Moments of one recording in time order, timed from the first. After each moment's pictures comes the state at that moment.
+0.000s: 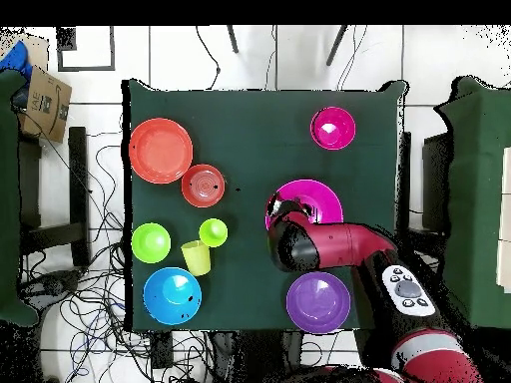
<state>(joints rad) -0.55 -0.59 0.20 1.79 -0.56 0.04 2.12</state>
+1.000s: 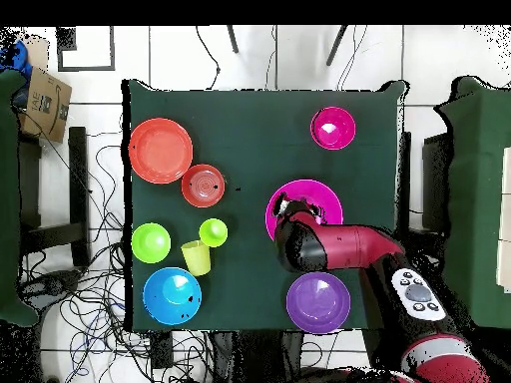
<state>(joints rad) -0.59 -0.59 0.21 1.79 -0.55 0.04 2.12</state>
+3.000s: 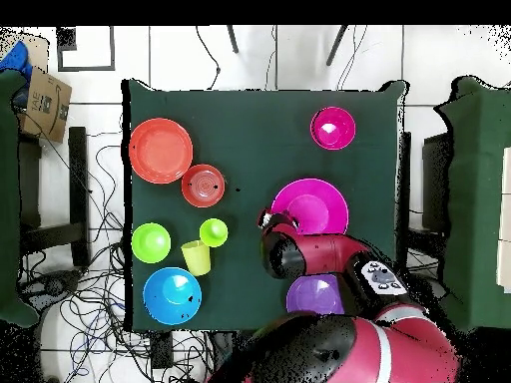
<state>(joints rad) -0.50 -0.42 0.13 1.77 -0.53 -0.08 2.12</state>
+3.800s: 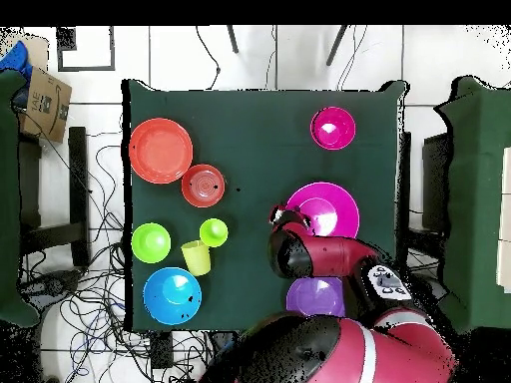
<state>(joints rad) -0.48 -0.43 0.05 1.76 -0.46 -0.14 2.12</state>
